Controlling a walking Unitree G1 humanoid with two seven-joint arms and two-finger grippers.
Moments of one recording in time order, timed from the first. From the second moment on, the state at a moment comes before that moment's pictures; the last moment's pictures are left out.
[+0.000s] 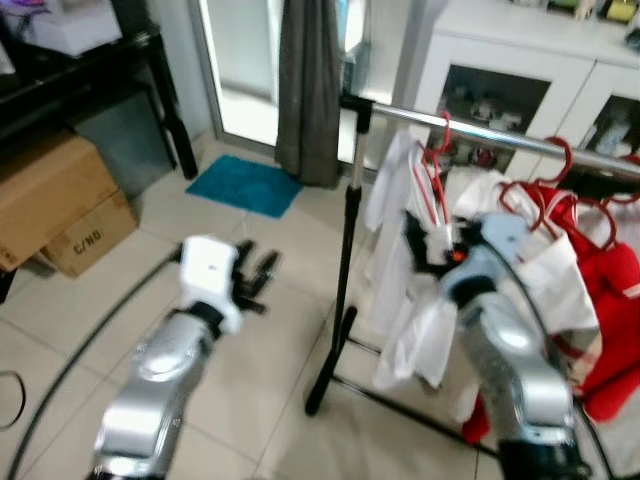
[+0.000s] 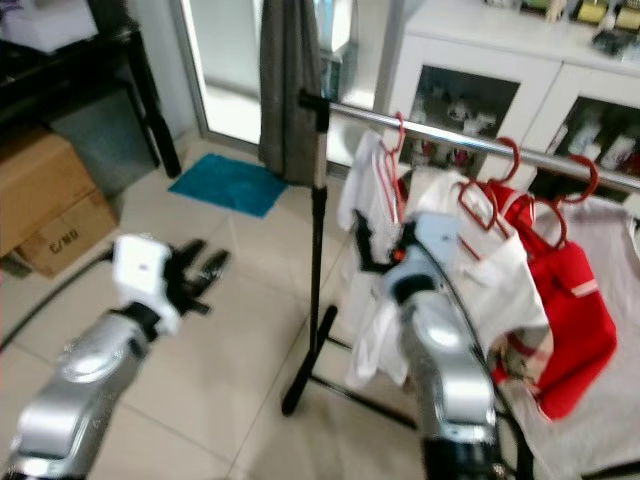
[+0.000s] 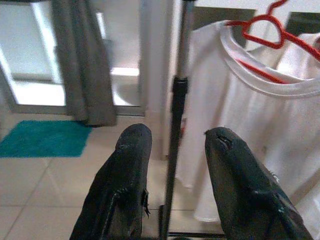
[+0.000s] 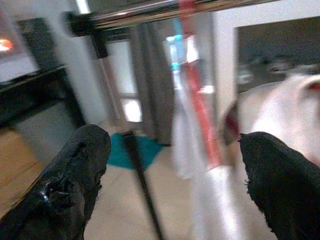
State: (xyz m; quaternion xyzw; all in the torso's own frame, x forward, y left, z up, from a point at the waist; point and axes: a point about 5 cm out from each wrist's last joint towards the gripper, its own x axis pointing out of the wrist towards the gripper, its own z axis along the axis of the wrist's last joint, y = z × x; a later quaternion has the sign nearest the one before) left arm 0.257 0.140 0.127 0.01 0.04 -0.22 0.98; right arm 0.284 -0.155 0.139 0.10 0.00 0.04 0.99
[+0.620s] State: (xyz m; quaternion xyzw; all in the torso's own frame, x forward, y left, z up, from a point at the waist) left arm 0.250 0.145 0.118 0.02 0.06 -0.24 0.97; right arm 0.280 -0.142 0.154 0.07 -0.02 0.13 0.99
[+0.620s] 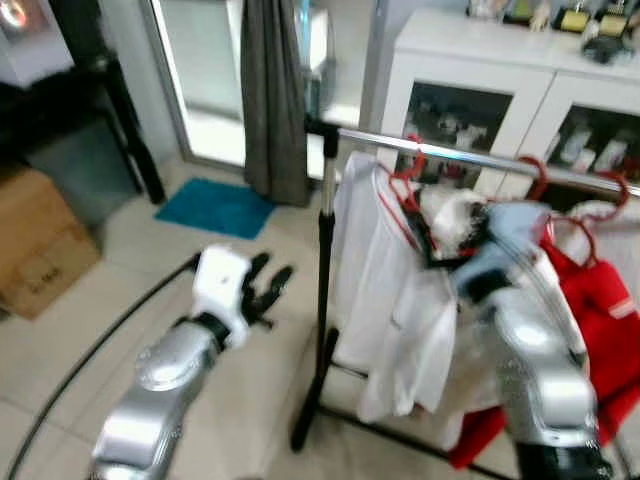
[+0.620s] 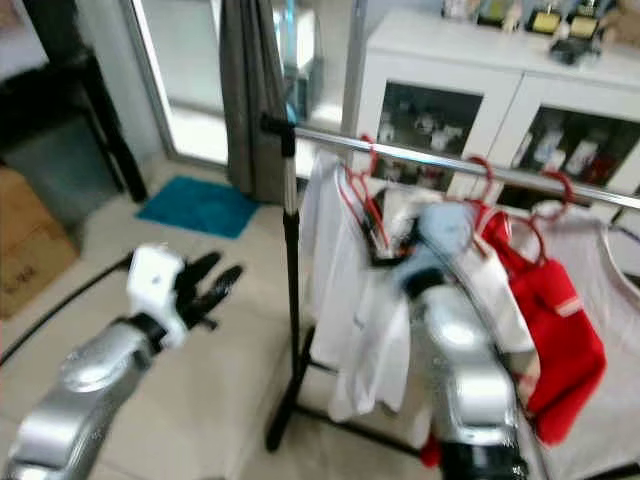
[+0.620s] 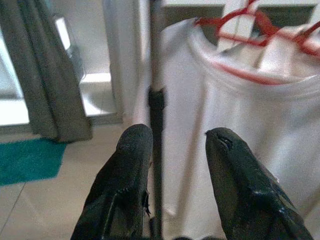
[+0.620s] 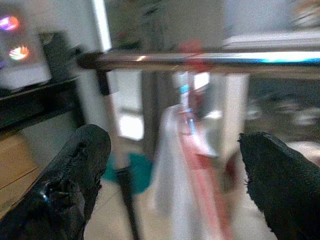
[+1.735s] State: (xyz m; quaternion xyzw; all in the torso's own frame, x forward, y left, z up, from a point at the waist) left arm 0.230 0.107 0.127 0.05 0.07 -0.50 0.86; right arm 0.352 -0.159 0.162 0.05 0.12 0.16 0.98
